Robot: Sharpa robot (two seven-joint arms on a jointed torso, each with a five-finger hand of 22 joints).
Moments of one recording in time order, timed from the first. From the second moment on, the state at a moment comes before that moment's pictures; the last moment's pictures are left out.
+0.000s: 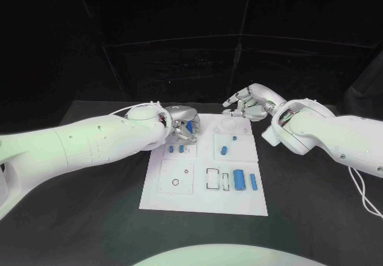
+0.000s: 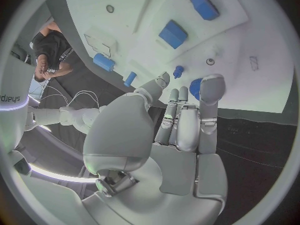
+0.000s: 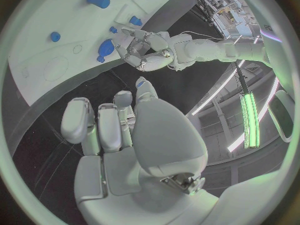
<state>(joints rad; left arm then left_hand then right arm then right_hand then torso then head) 1.32 -0.48 -0.22 1.16 -1.36 -0.14 0.02 1.24 -0.11 0.42 -0.14 0.05 0.90 0.13 0.30 0.18 0.91 0.09 0.41 0.21 1.46 0.00 1.32 1.20 0.16 1.36 0.10 0.86 0.93 1.24 -0.85 0.00 1.52 -0.99 -0.36 0.02 1.46 0.01 -0.19 0.24 0.40 0.90 0.15 0.16 0.07 1.21 0.06 0.95 0.94 1.47 -0.01 1.30 1.22 0.08 1.32 0.10 1.35 1.18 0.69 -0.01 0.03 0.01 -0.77</state>
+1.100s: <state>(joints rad) 1.31 -0.42 -0.21 1.09 -1.40 -0.05 0.00 1.26 -0.09 0.45 -0.13 0.05 0.95 0.13 0.27 0.15 0.98 0.08 0.38 0.16 1.47 0.00 1.32 1.18 0.15 1.38 0.09 0.92 0.99 1.24 -0.84 0.00 1.51 -0.99 -0.36 0.02 1.46 0.01 -0.19 0.24 0.40 0.90 0.15 0.16 0.07 1.21 0.06 0.95 0.94 1.47 -0.01 1.30 1.22 0.08 1.32 0.10 1.35 1.18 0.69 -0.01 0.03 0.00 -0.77</state>
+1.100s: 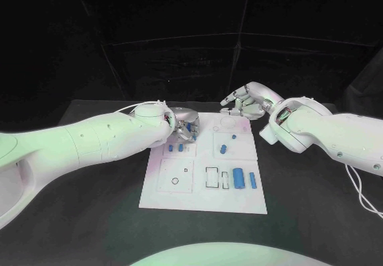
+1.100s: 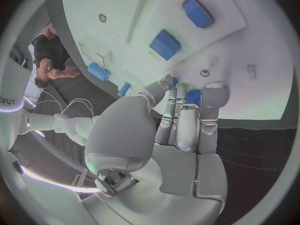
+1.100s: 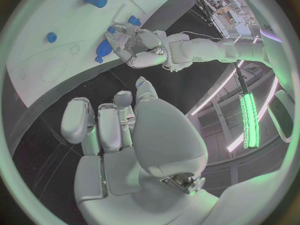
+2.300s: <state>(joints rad) 1.30 -0.54 -0.16 1.21 -1.38 -0.19 0.04 1.28 -0.06 0.52 -0.14 0.05 1.02 0.14 0.23 0.12 1.07 0.07 0.32 0.10 1.47 -0.01 1.34 1.18 0.13 1.39 0.08 0.99 1.05 1.24 -0.84 0.00 1.52 -0.99 -0.36 0.02 1.46 0.02 -0.19 0.24 0.40 0.90 0.15 0.16 0.07 1.21 0.06 0.95 0.94 1.47 -0.01 1.30 1.22 0.08 1.32 0.10 1.35 1.18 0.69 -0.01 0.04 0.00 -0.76</state>
